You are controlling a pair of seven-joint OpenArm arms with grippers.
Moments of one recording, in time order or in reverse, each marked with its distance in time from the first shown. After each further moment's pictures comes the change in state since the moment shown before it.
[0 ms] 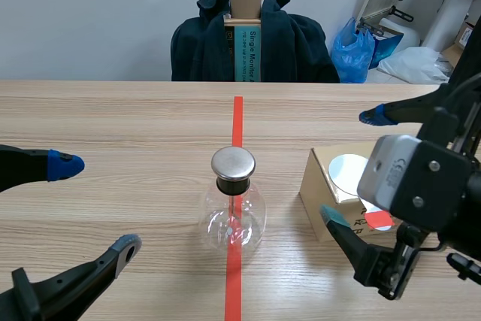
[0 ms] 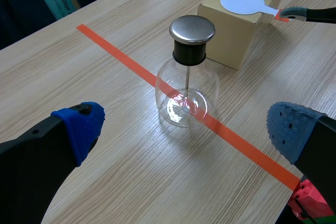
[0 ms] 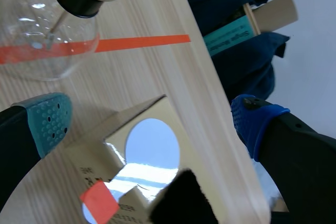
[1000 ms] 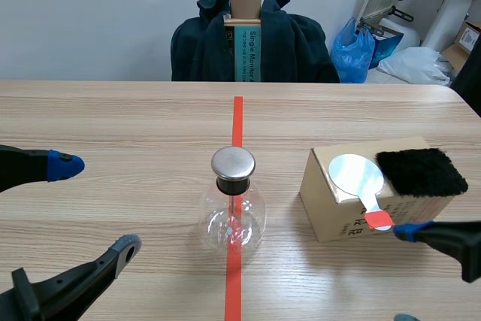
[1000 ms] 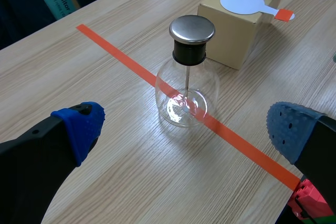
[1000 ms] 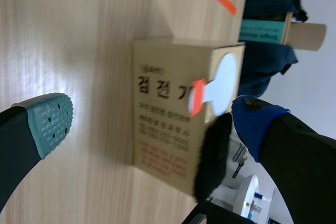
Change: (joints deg) left arm 0.0 0.0 0.0 0.0 0.0 0.0 0.0; right arm -17.2 0.3 4.0 -12.0 -34.1 -24.5 9.0
